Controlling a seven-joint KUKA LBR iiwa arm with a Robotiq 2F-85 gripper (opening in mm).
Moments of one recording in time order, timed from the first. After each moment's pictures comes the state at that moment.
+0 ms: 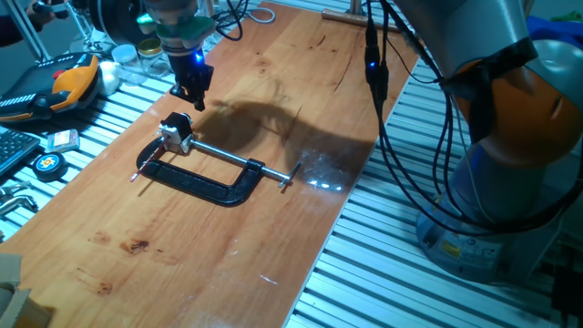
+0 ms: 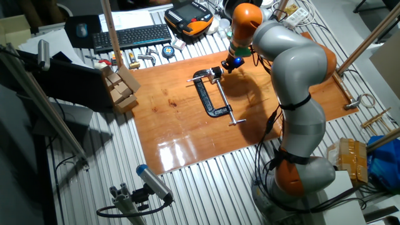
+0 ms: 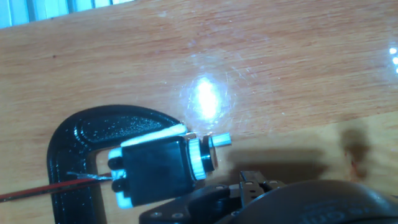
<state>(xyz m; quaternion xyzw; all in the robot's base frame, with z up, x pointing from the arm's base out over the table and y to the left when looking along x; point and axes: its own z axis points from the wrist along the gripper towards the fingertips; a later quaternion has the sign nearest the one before) 0.664 -0.026 0.093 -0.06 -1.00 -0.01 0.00</state>
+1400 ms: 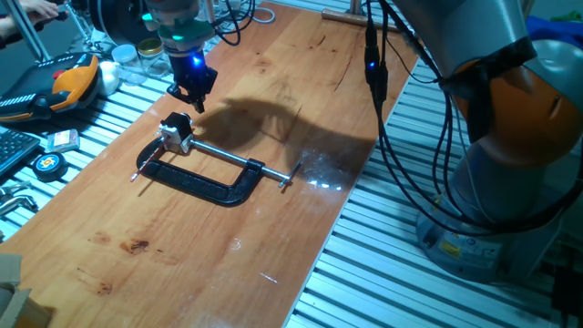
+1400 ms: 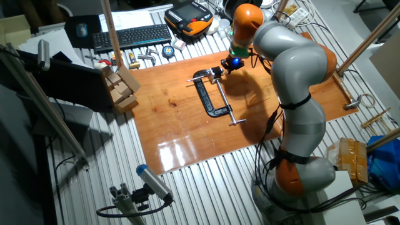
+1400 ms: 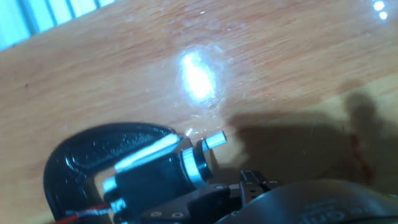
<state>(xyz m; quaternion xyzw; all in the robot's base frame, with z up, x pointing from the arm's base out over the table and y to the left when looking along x) 0.666 -0.025 0.088 -0.19 -0.98 -0.02 0.00</state>
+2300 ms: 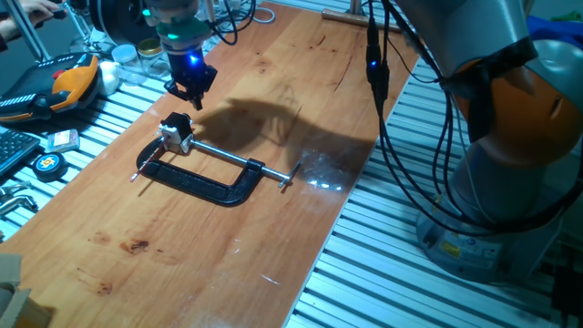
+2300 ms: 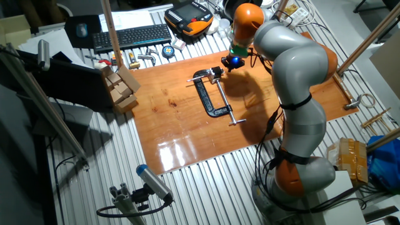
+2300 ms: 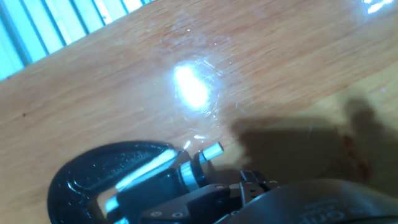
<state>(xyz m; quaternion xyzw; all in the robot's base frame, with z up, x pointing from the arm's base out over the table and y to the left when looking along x) 0.672 -0.025 0.094 -0.24 -0.97 -0.02 -0.01</state>
